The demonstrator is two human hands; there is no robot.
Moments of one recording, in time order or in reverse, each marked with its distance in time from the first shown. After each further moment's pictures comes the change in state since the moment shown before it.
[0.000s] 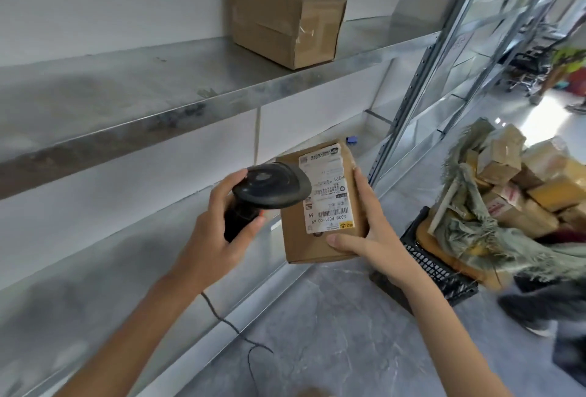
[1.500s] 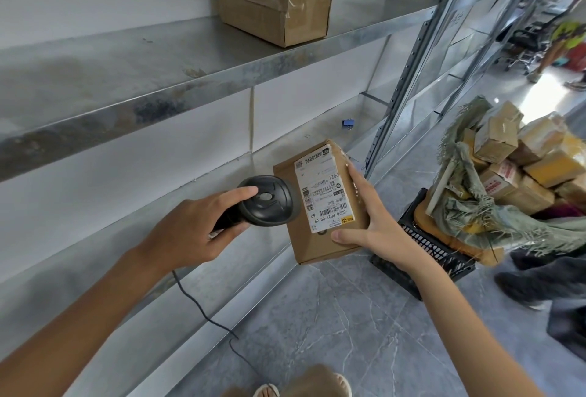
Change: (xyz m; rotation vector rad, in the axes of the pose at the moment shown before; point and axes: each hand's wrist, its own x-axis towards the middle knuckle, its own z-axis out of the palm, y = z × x) left_hand 0.002 -0.034 -0.034 0.453 -0.281 0.366; right_hand -0.008 0.021 -0.008 -0.010 -0.109 0.053
